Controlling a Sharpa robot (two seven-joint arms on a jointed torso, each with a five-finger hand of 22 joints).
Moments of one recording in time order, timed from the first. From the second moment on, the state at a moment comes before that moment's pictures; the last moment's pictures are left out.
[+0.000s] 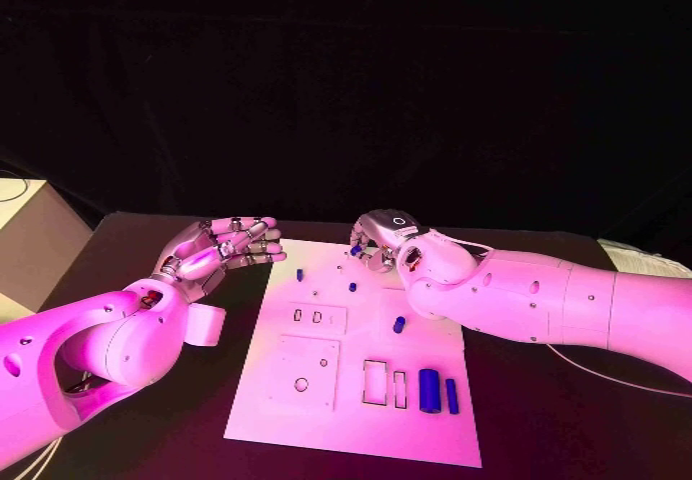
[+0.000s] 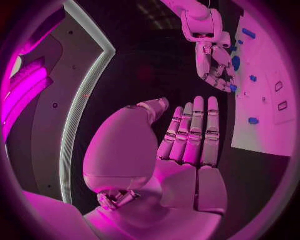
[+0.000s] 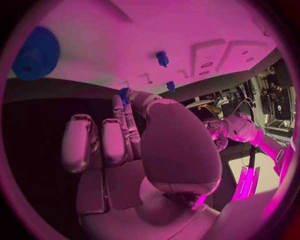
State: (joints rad) left arm 1.22 -0.97 -0.03 1.71 0.00 -0.29 0.44; left_hand 1.37 -0.16 0.54 0.18 0.11 0.87 0.22 0.20 0.17 1.01 0.18 0.14 0.07 1.01 0.13 0.31 0.28 0.17 0.93 0.24 0.24 0.12; right arm 1.31 -0.57 -0.18 1.29 -1.62 -0.52 -0.34; right_hand 1.43 -0.19 0.59 0.13 0.17 1.08 0.14 0.18 0.28 1.24 0.07 0.06 0.11 1.46 -0.01 1.32 1.03 0.08 1.45 0.08 1.30 1.20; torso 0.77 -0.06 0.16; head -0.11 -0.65
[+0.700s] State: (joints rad) left arm 1.23 -0.97 -0.03 1.71 0.00 -0.29 0.44; left_hand 1.37 -0.16 0.54 0.18 0.10 0.87 0.22 0.20 0.17 1.01 0.18 0.14 0.07 1.01 0.13 0.31 0.28 0.17 0.93 0.24 0.24 0.12; right arm 1.31 -0.54 -0.18 1.26 -1.61 -0.53 -0.33; right_hand 1.42 -0.20 0.59 0.13 0.17 1.08 0.14 0.18 0.29 1.24 0.07 0.06 0.11 1.46 -0.01 1.32 1.03 0.08 1.45 0.08 1.30 1.20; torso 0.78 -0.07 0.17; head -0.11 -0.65
